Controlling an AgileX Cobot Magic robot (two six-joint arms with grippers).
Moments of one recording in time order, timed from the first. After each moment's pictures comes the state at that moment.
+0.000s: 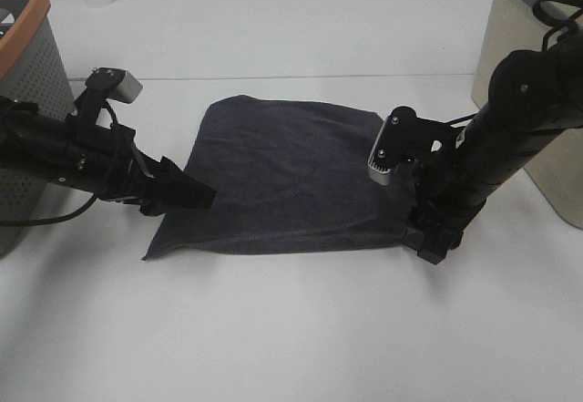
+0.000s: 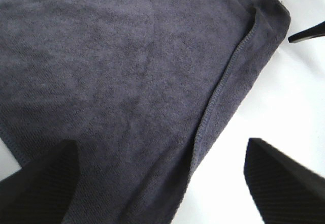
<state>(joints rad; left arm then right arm) -0.18 1.94 -0.89 -1.54 0.65 1.81 0.33 1.87 -0.90 0.09 0.33 -0.90</state>
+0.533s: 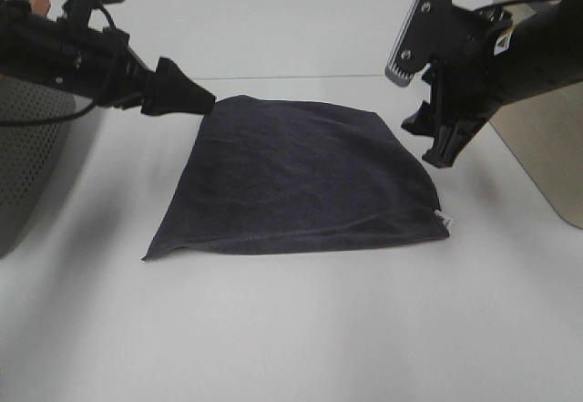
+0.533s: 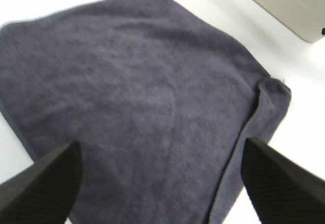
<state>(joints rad) -0.18 1.86 -1.19 -1.24 0.65 1.38 0.33 1.59 -0.90 0.00 0.09 -0.90</state>
